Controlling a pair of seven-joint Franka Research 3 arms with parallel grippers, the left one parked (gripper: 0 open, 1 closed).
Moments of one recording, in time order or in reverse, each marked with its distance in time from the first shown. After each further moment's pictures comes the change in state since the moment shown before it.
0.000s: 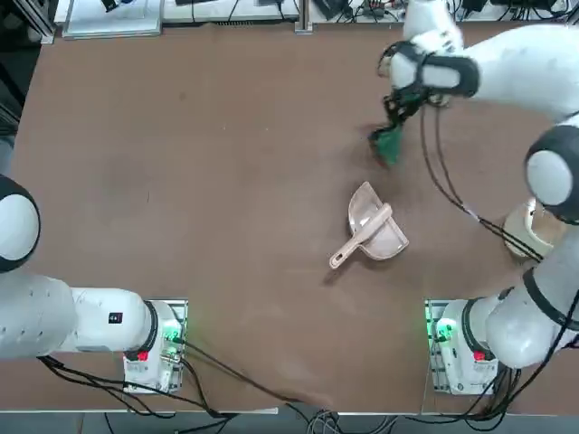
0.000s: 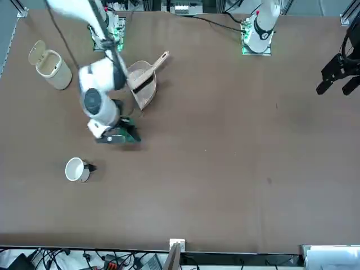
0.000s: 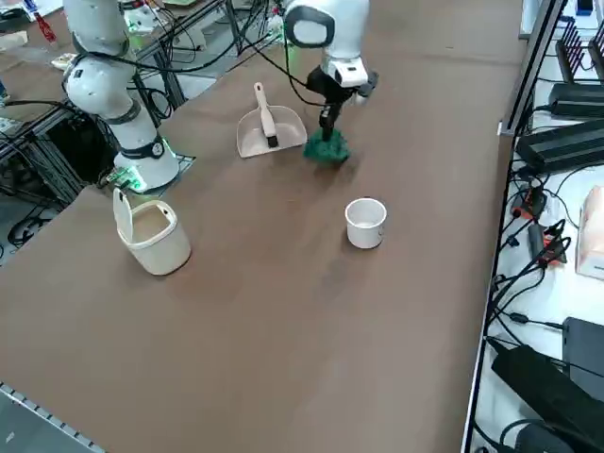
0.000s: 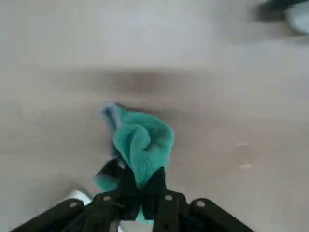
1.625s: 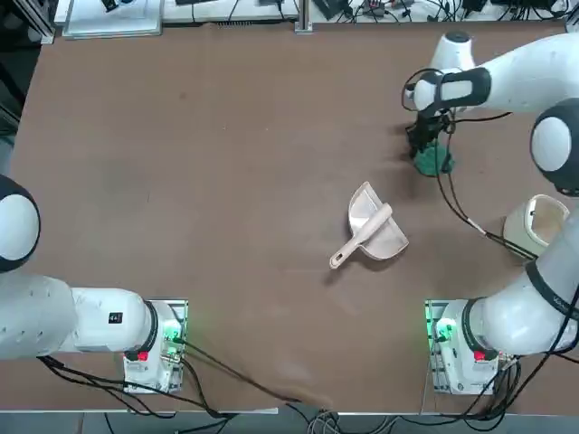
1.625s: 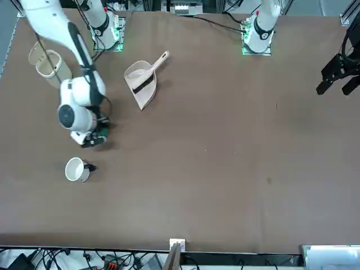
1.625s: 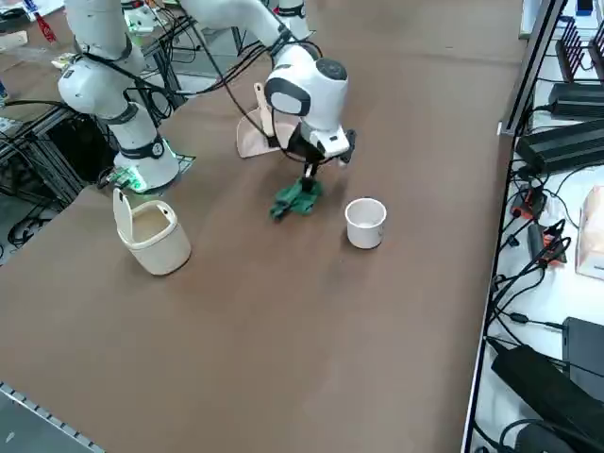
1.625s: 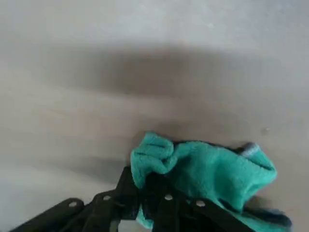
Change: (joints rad) arm -0.164 0.138 0.077 -0.151 0.056 0.286 -0.175
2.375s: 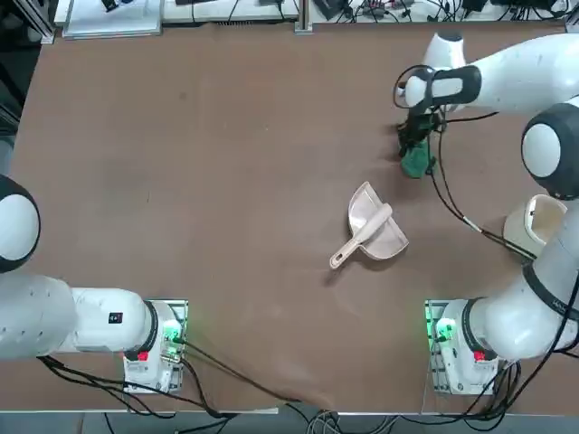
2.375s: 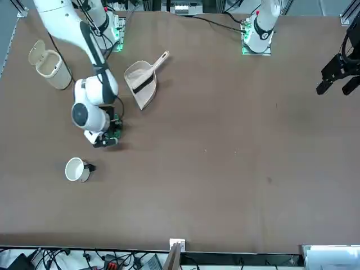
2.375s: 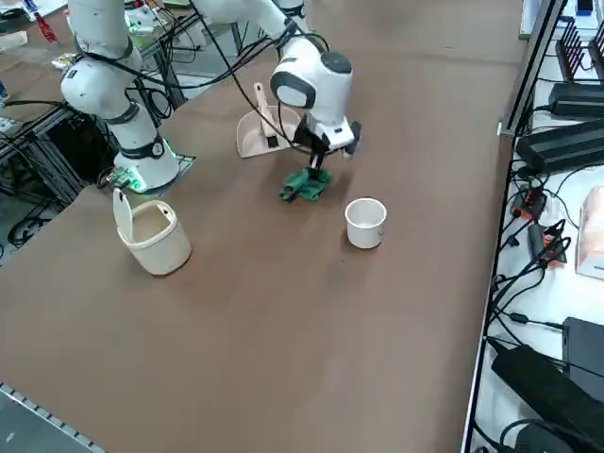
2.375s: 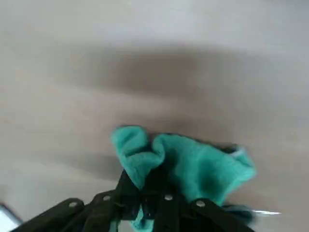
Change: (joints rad) arm 0.047 0.007 -0.073 0.017 0.068 -0.049 -0.153
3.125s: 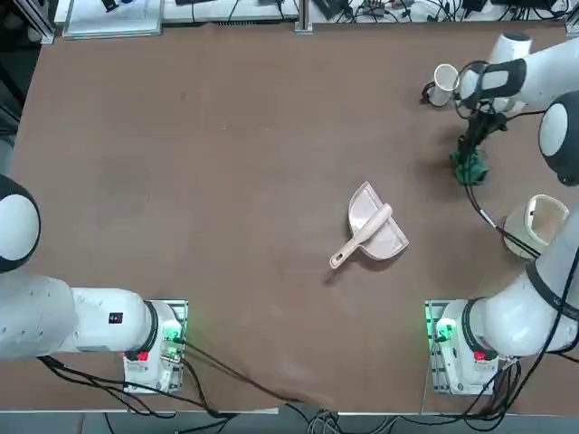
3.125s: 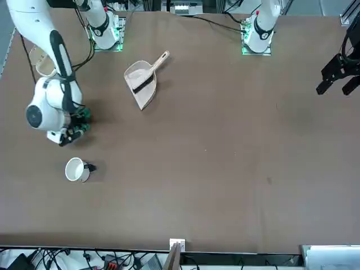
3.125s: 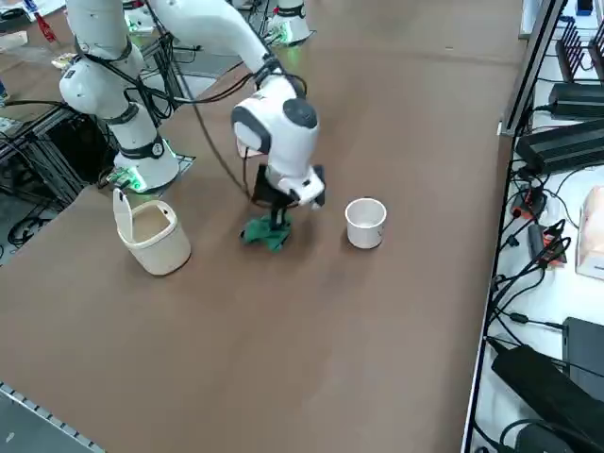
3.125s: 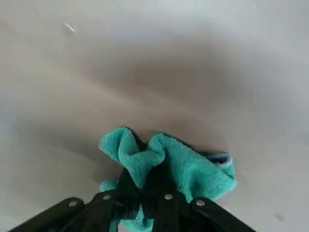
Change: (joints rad) arm -0.071 -0.003 -0.290 -0.043 -0.077 -0.036 -0.550
